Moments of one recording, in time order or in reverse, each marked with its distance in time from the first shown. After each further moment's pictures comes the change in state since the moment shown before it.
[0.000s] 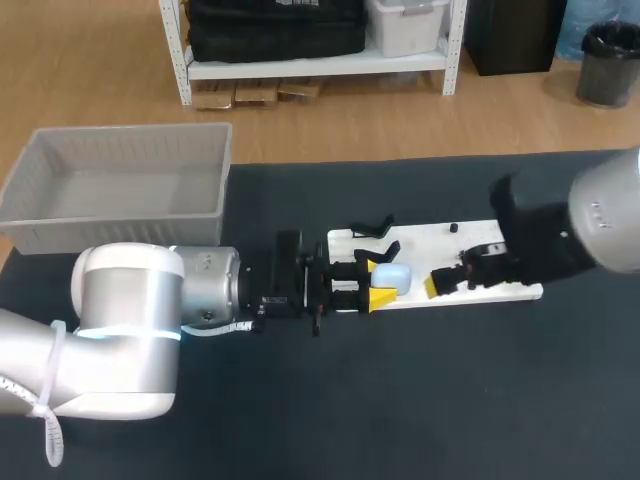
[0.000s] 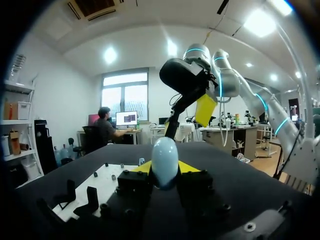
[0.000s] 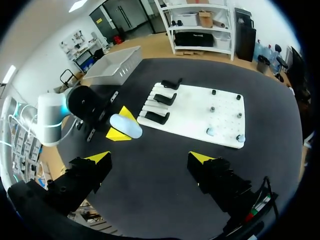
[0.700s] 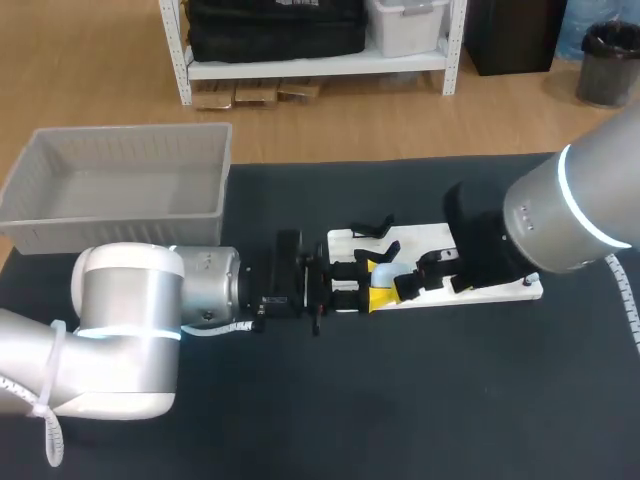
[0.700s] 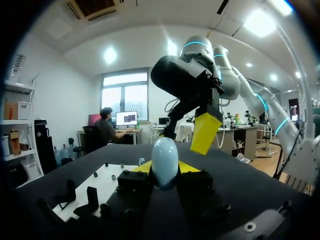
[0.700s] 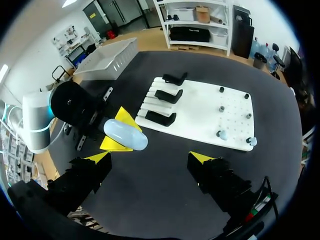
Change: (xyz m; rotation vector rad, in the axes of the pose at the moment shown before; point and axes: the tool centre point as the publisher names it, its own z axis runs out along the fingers) left arm 0.000 0.000 0.000 0.000 0.000 0.000; right arm -0.005 0.010 0.038 0.071 0.046 0.012
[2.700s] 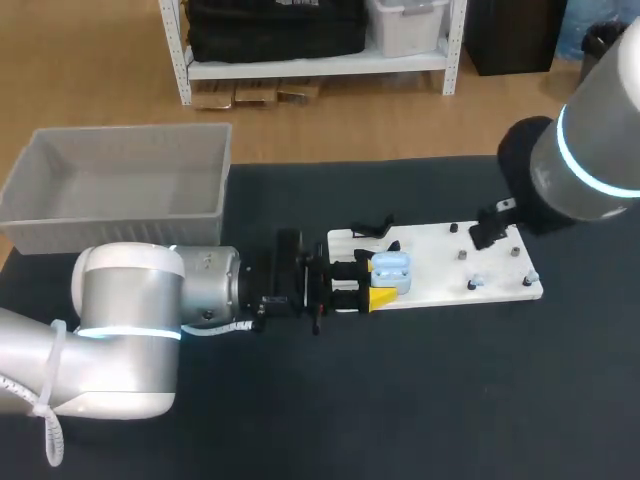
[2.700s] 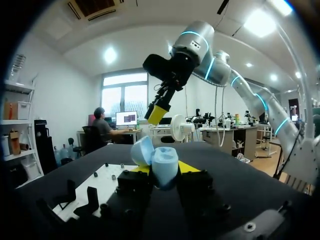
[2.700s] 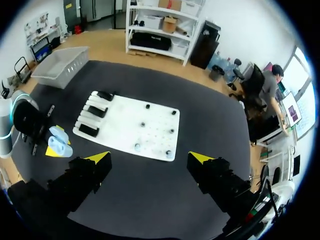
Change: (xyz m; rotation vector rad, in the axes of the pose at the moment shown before) left arm 0.000 0.000 0.000 0.001 0.000 0.000; right arm -0.036 -0.110 -0.070 0.429 0.003 -0.027
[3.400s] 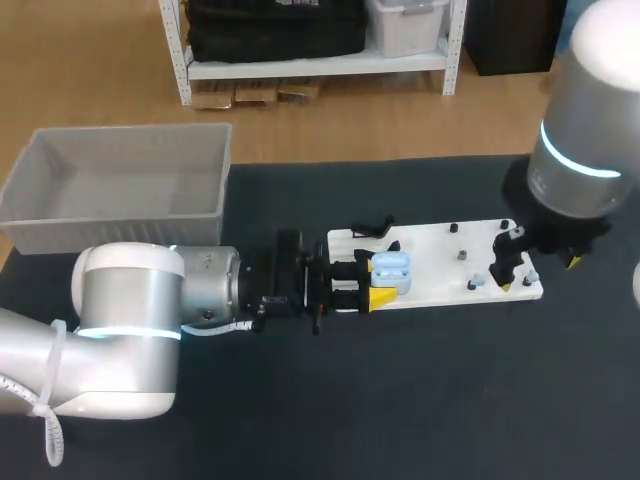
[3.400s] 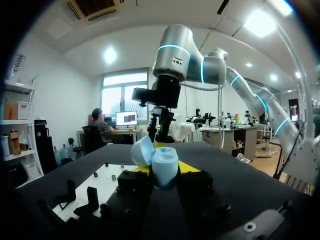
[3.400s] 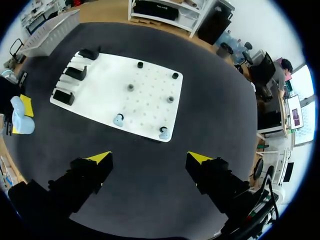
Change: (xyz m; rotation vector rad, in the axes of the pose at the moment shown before) left arm 0.000 0.000 0.000 0.000 0.000 0.000; right arm 0.046 -0.021 0.060 0.004 0.258 -0.073
